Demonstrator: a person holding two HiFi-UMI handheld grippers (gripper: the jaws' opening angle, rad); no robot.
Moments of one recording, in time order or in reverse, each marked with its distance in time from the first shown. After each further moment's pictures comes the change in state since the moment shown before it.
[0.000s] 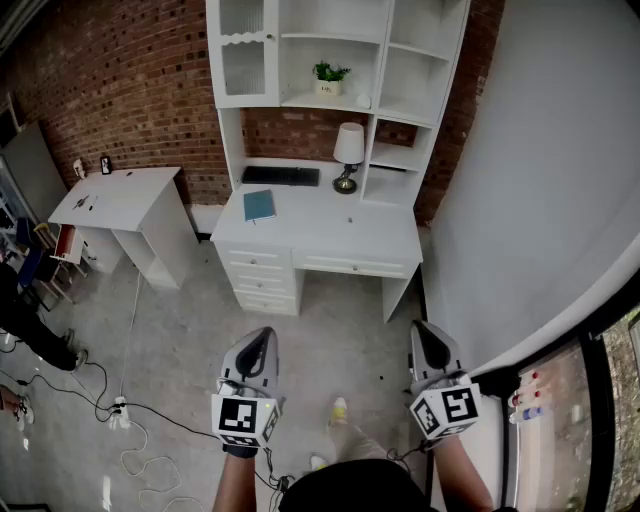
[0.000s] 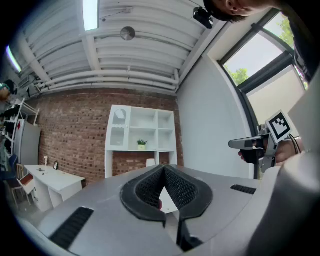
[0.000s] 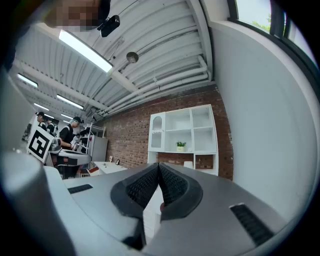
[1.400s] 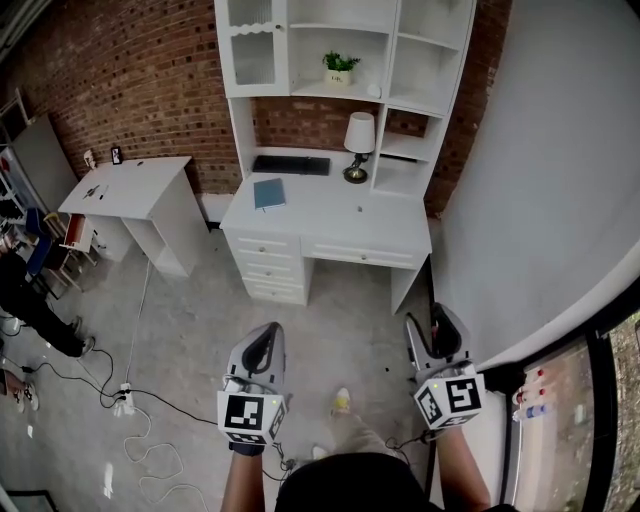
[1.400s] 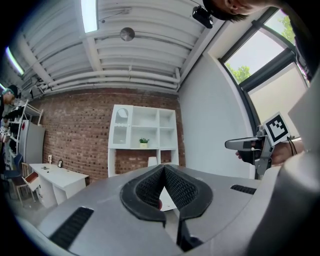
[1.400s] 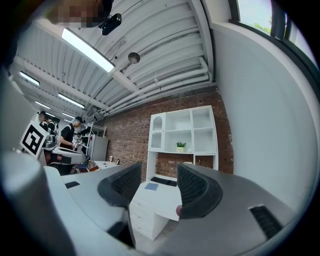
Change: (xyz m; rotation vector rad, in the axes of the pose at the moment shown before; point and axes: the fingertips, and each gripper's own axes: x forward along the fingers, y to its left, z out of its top) left arm -0.009 -0.024 0.000 -0.014 0.019 0.020; right arm -0.007 -0.016 0.001 -0.024 -0.009 -0.008
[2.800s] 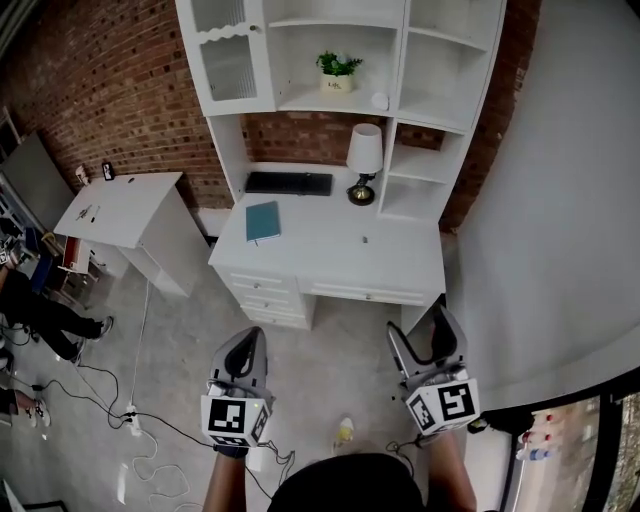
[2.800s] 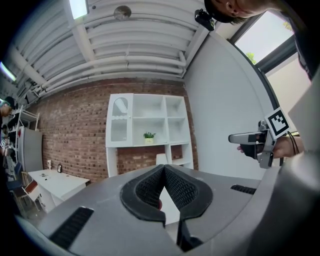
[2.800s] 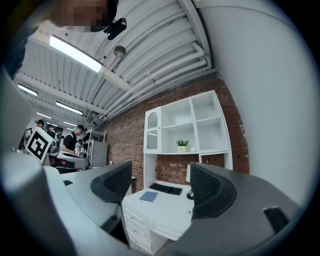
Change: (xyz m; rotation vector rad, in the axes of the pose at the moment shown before) left arm 0.234 0.084 -0.001 0.048 0.078 0.060; right arm 0.231 -0.109 -0.022 0.071 -0.022 0.076
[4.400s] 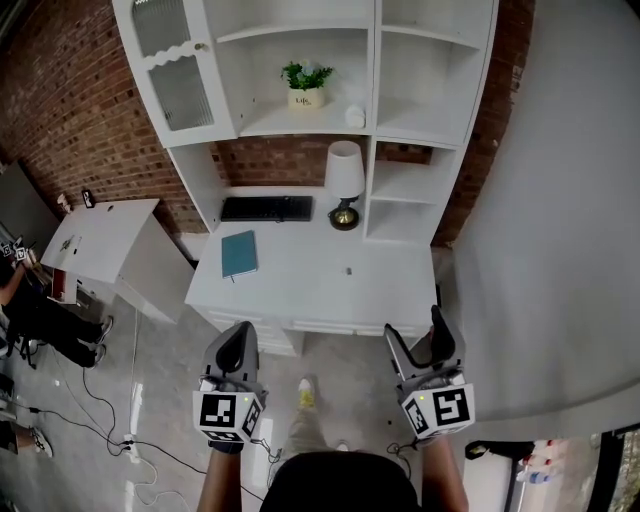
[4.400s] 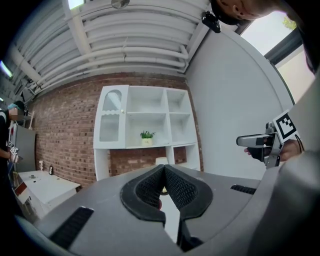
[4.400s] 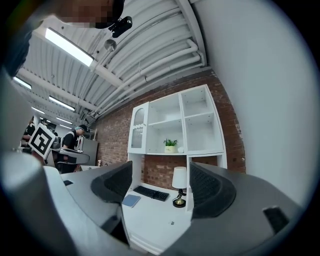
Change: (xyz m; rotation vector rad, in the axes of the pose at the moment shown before) left arm 0.187 0.006 0.012 0.007 -0.026 -0.004; right arm 0.109 -0.128 -0.026 -0.019 -0.018 -0.067
